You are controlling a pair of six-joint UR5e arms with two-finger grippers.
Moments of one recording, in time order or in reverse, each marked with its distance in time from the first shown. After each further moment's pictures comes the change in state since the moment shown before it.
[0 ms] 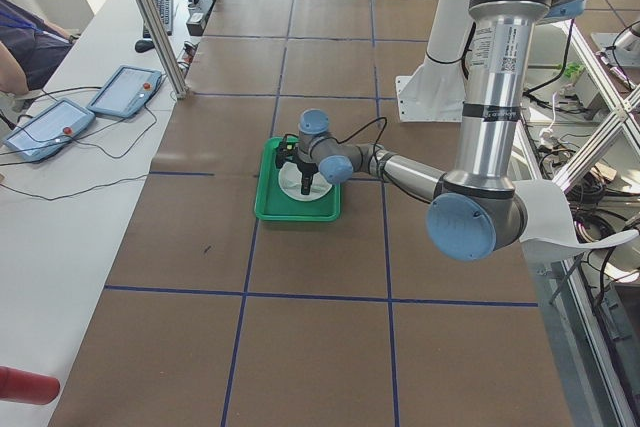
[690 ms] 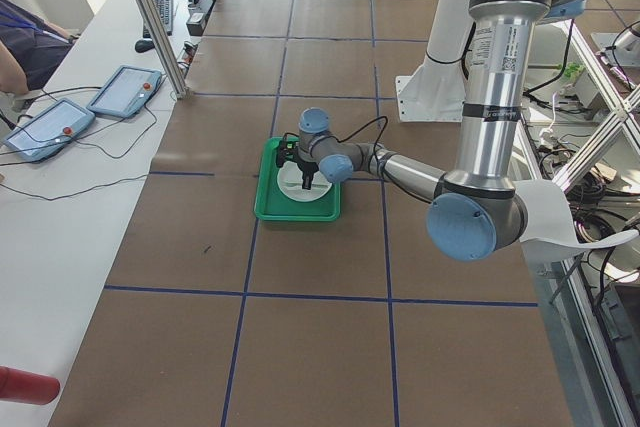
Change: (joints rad) left arm -0.002 0.001 -0.018 0.001 -0.003 -0.021; right arm 0.000 0.000 0.000 0.000 0.000 0.000
